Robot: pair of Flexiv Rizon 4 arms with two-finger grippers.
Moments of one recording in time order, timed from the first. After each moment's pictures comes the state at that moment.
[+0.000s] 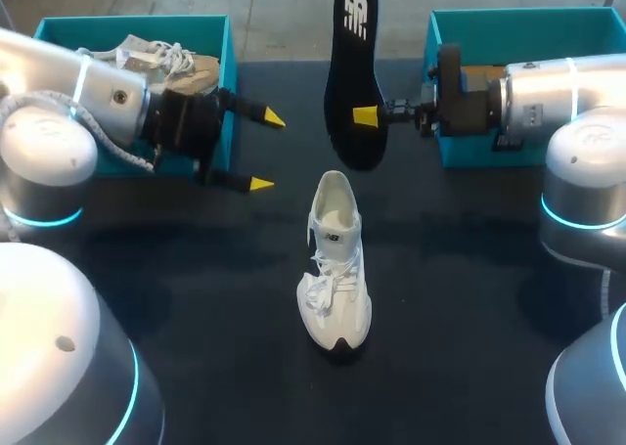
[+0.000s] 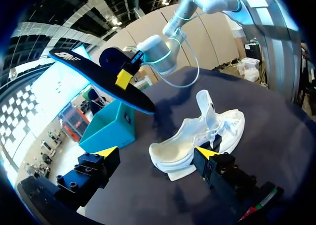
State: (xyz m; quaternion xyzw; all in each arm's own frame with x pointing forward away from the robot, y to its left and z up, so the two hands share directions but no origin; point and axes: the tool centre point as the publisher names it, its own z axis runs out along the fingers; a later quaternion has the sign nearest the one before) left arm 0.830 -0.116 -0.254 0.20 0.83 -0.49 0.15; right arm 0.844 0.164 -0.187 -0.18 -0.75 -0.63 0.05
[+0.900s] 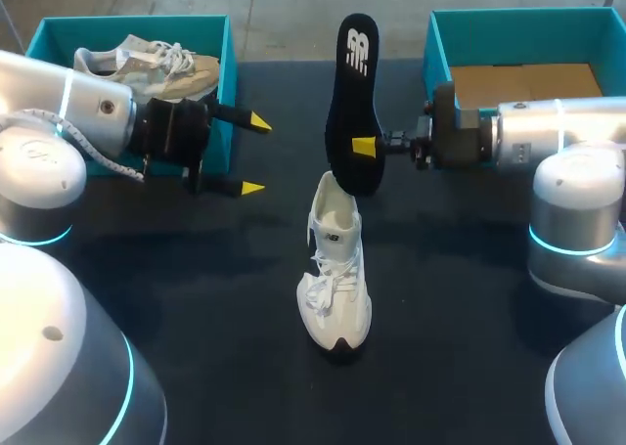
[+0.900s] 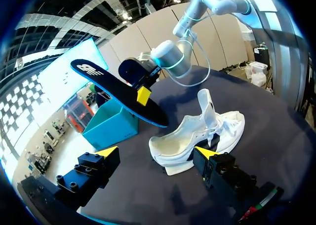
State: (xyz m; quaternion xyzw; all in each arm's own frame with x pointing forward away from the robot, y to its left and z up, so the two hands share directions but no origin) left arm 0.828 -0.099 -0.252 0.16 0.84 -0.49 0.16; right arm 0.841 0.165 -0.245 -0.19 -0.74 -0.64 0.05
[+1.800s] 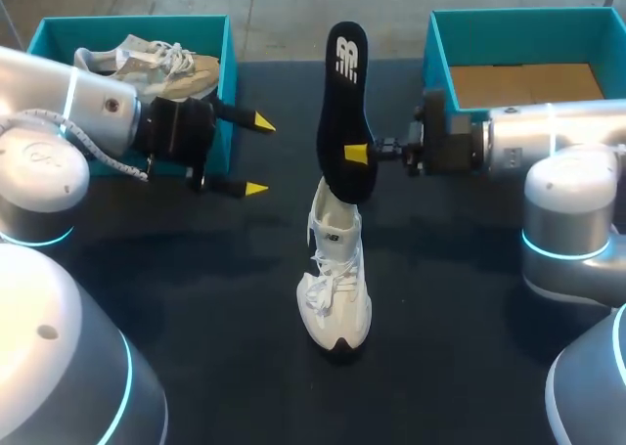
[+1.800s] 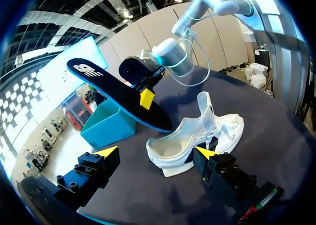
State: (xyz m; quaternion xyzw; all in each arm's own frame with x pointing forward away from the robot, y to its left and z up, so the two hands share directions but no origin) left arm 0.821 -0.104 -0.253 0.16 0.85 -0.49 0.15; right arm 0.832 0.177 -0.247 -0.20 -0.75 -0.63 0.05
